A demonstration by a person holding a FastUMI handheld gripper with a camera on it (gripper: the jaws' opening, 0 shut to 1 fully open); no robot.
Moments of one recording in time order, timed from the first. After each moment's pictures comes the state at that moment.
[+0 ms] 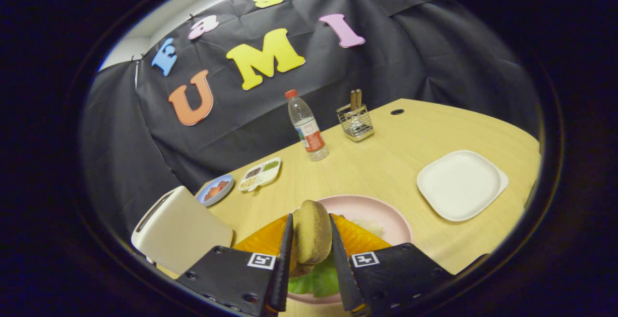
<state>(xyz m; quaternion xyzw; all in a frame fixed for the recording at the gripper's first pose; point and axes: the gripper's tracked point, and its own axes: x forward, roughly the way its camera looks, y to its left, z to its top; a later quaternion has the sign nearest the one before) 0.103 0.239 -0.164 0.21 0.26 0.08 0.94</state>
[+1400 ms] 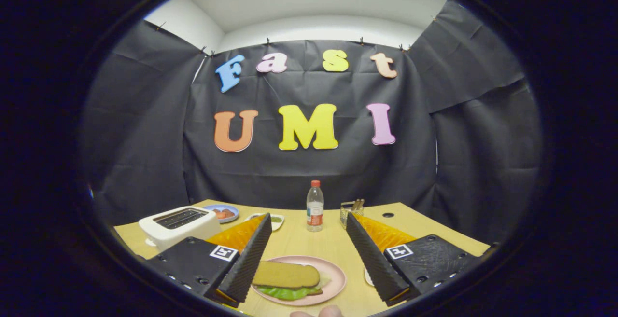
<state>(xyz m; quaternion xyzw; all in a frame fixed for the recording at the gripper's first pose) 0.033 0.196 0.004 0.03 0.02 0.12 0.99</state>
